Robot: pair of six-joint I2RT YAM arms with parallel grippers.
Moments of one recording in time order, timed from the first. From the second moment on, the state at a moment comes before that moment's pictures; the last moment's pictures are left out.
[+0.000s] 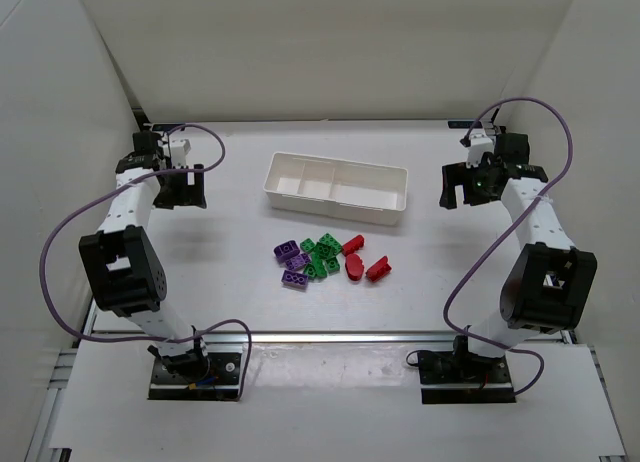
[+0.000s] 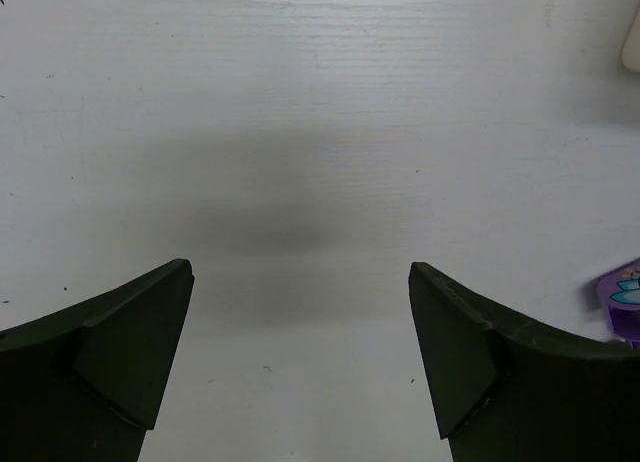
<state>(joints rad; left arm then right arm) 0.19 1.68 1.38 -0.77 0.16 0.17 -0.12 1.55 1.26 -0.67 -0.34 -0.31</state>
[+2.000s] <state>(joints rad) -0.47 1.84 1.28 -0.77 0.40 0.75 -0.14 1.49 1.18 -0.71 -0.35 -0.35</state>
